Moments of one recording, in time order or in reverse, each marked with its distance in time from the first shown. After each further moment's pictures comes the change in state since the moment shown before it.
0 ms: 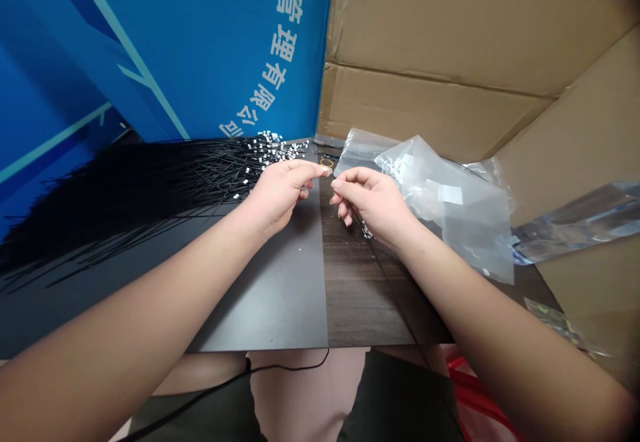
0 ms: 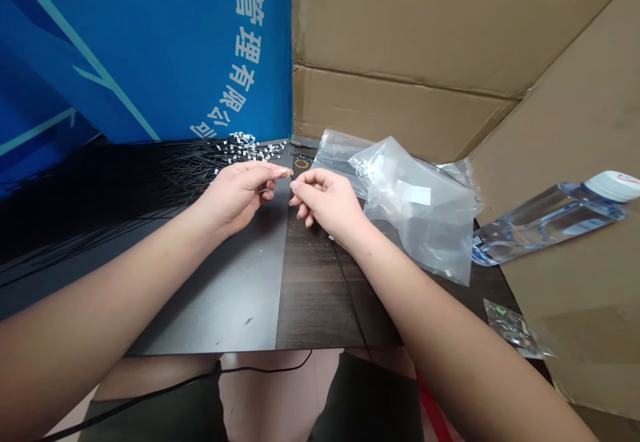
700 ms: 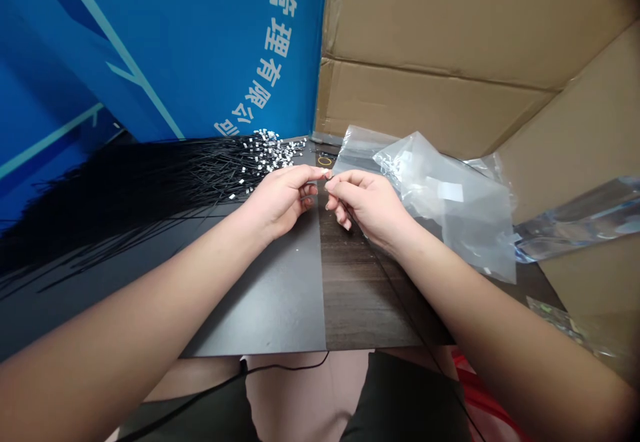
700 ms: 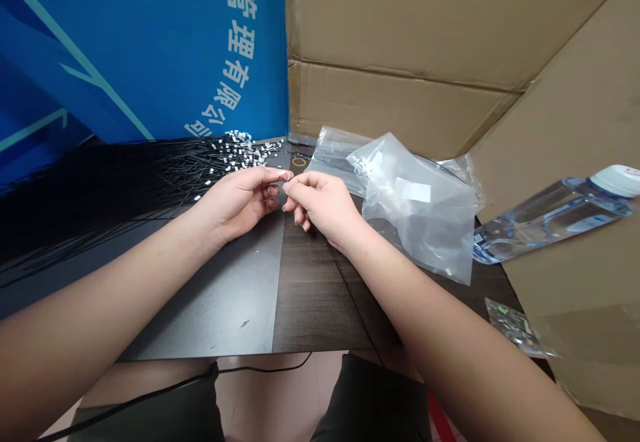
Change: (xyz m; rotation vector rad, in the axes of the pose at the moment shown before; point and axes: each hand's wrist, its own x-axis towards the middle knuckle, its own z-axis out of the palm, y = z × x) left_hand -0.002 -0.004 0.006 -0.216 -0.070 -0.191; right_hand 0.000 0.003 0.004 0.072 -0.029 0.053
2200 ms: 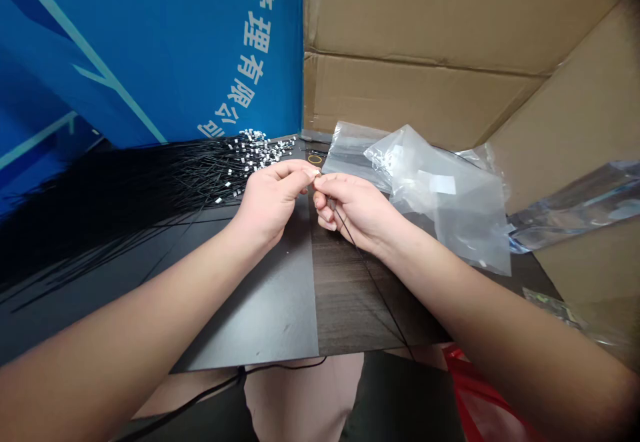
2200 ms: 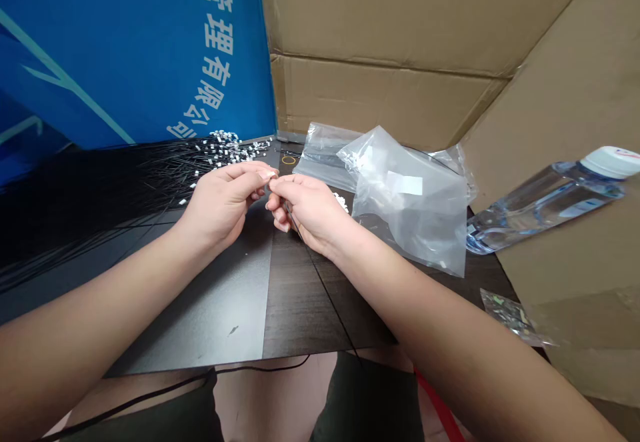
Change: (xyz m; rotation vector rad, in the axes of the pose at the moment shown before) left_hand -0.005 -0.006 0.010 0.234 0.118 0.338; right_hand -0.005 -0.005 0.011 0.378 -0.092 0.126
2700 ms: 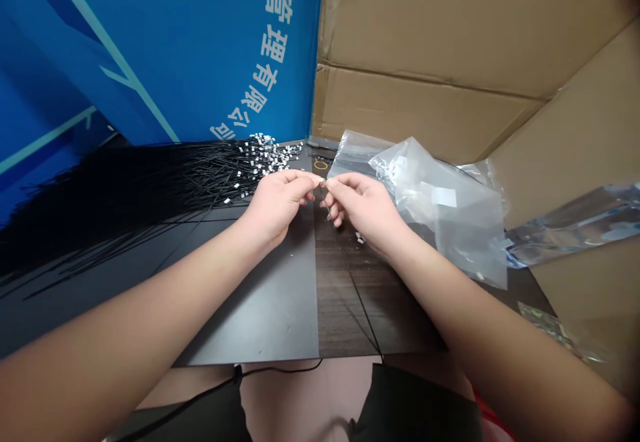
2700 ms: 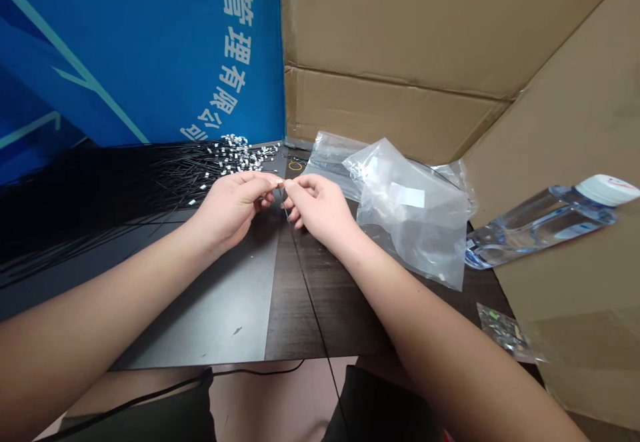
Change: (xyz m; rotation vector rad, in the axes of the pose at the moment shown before) left_hand 0.003 -0.002 -0.005 0.013 -0.008 -0.124; right_hand 0.006 -0.002 -0.015 -0.505 0.147 -0.166
